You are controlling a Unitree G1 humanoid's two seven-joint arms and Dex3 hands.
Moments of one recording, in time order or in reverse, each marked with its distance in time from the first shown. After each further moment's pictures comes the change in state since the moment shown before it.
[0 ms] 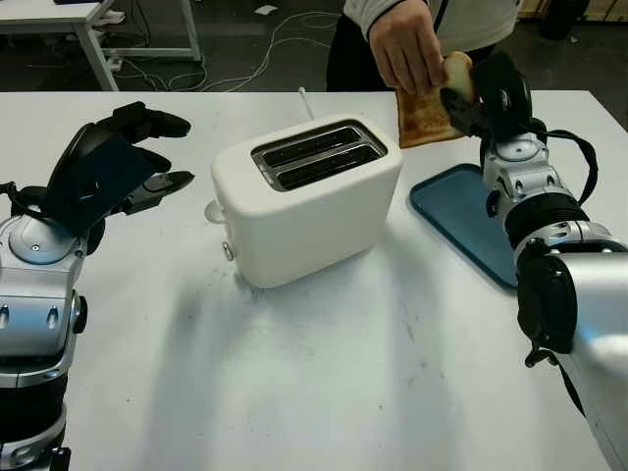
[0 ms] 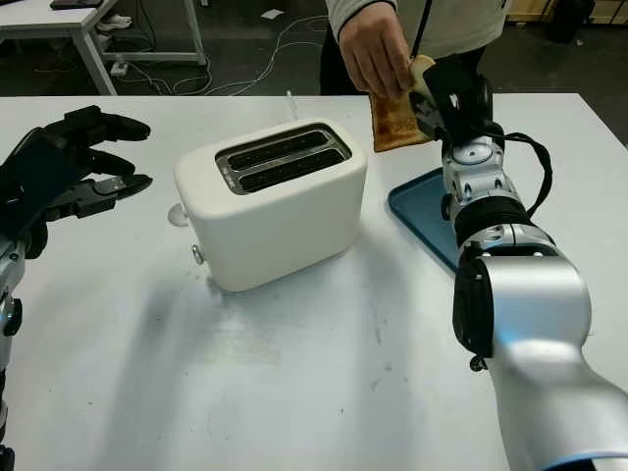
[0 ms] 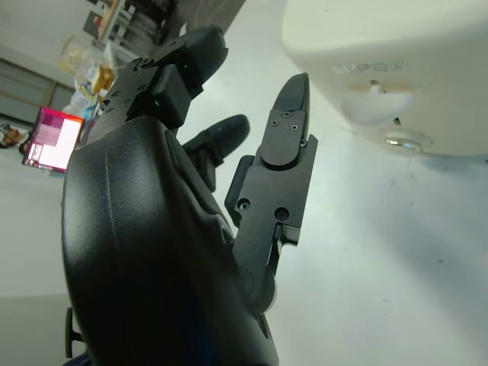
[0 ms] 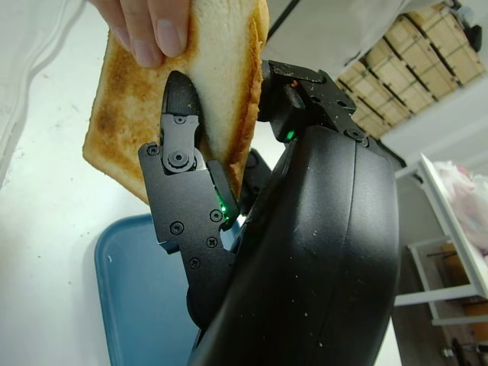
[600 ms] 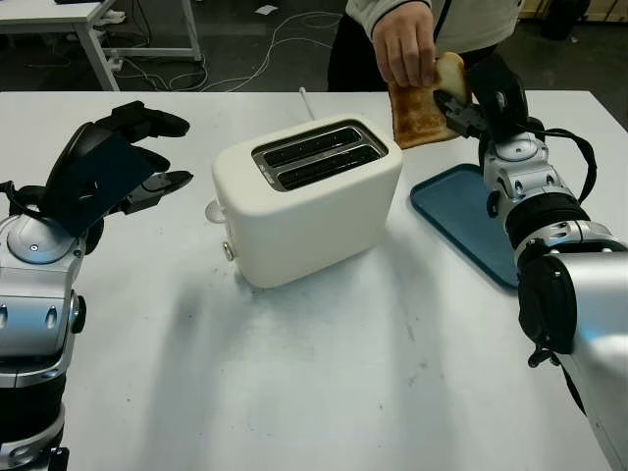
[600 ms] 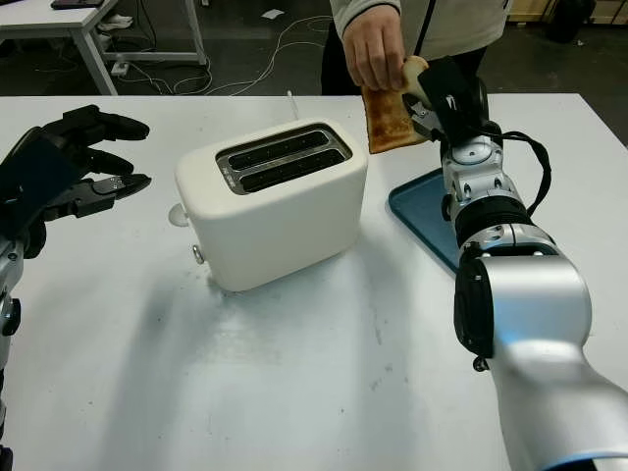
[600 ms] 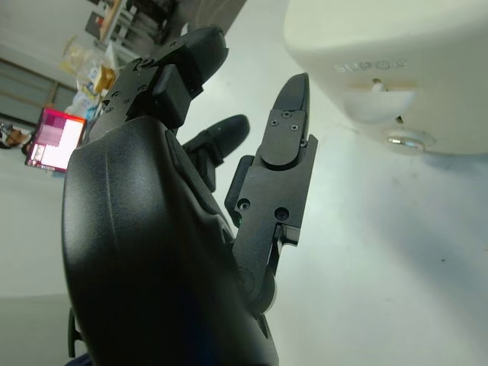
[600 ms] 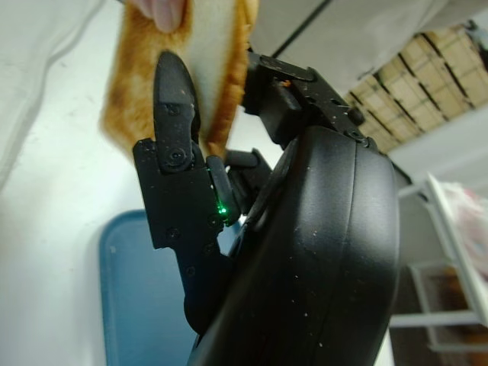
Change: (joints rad) left arm 0.000 0.004 0.000 0.000 0.000 -0.004 0.000; right arm 0.006 -0.021 0.009 0.000 -0.007 -0.017 0.144
